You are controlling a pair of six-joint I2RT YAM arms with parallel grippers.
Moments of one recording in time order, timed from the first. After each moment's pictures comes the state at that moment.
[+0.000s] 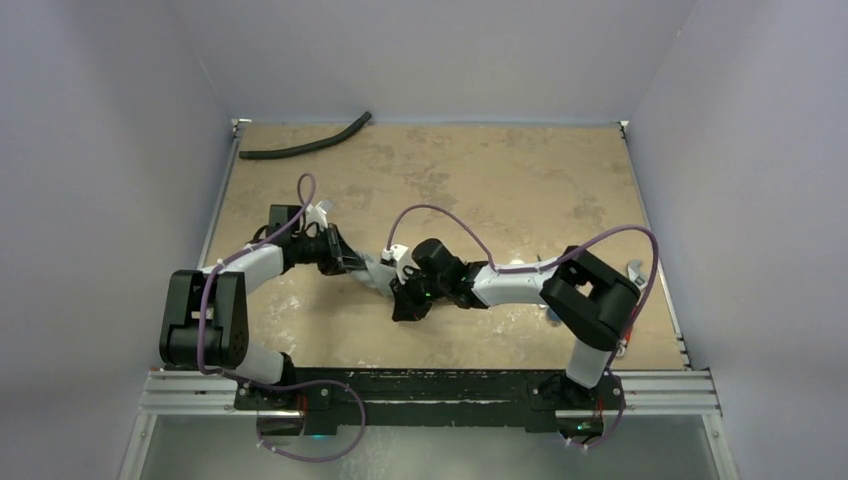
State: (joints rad) left arm -0.03 1.48 0.65 -0.14 0.85 -0.52; right arm 0.96 1.75 0.88 0.11 -0.48 0.23
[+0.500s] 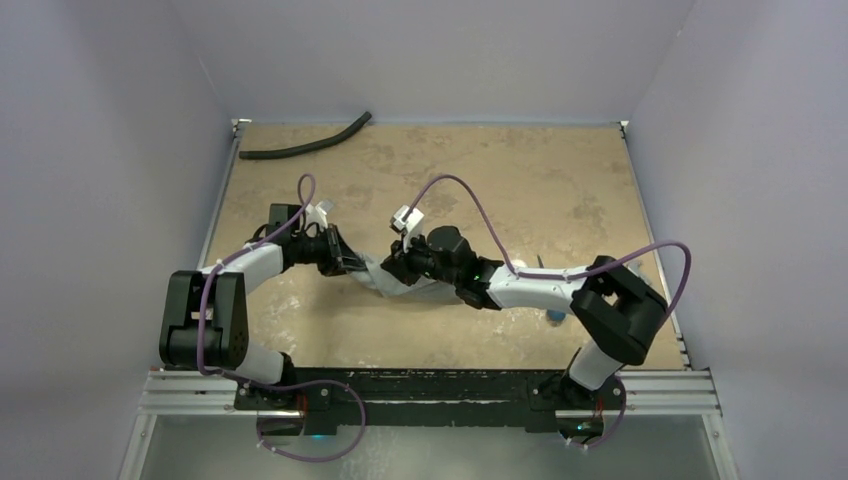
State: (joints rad) left arm -0.03 1.48 0.67 -0.19 0.86 -0.52; right arm 0.95 1.62 0.84 0.45 -0.15 0.21
